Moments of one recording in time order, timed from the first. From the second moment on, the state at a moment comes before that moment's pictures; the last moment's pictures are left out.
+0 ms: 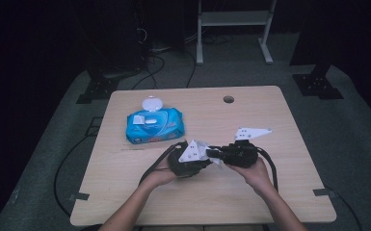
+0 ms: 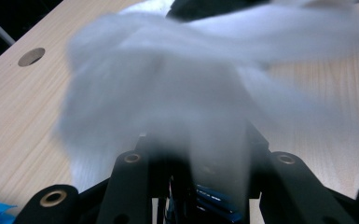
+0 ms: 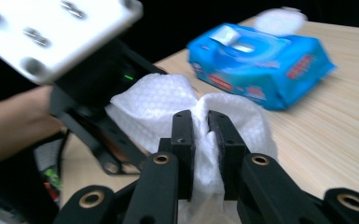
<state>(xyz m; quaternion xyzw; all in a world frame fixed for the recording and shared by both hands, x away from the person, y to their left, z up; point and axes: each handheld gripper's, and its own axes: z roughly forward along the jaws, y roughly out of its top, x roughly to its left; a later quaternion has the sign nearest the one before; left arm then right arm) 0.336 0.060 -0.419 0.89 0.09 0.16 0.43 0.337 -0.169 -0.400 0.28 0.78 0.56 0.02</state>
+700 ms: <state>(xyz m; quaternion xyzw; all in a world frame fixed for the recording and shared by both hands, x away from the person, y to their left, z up) 0.402 0.016 -0.429 0.95 0.10 0.09 0.26 0.361 -0.216 -0.451 0.38 0.78 0.50 0.01</state>
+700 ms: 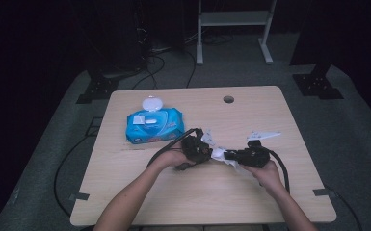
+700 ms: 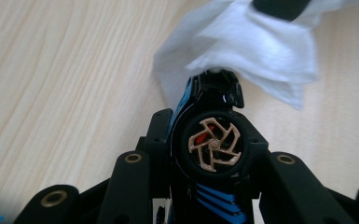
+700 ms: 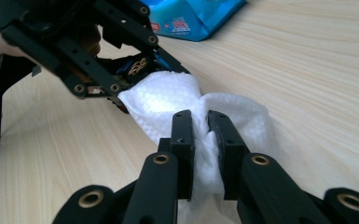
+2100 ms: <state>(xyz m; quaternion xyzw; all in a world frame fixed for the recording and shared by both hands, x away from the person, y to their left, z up) 0.425 0.097 -0.422 0.89 0.20 -0.01 0.41 0.356 -0.227 -0.447 0.37 0.78 0.50 0.02</state>
